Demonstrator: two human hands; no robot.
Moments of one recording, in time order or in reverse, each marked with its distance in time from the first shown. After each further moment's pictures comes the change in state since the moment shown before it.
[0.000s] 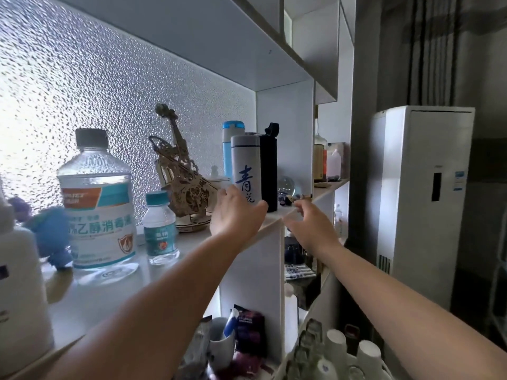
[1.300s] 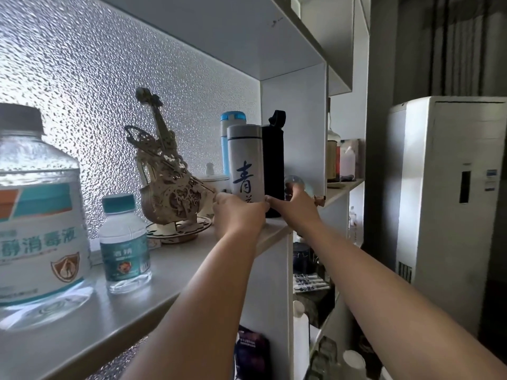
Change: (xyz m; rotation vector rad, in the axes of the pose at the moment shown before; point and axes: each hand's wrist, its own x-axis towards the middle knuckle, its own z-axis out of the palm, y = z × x) left_hand 0.052 -0.012 0.053 -0.377 0.108 -0.343; right_hand 0.095 0.005 0.049 0.276 0.047 -0.028
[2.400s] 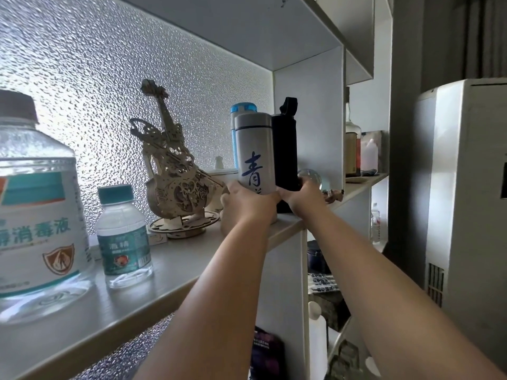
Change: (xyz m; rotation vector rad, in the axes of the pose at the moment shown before) left_hand -0.003 0.007 0.002 0.112 -0.003 0.004; right_hand 0.024 0.006 0.017 0.071 -0.040 0.121
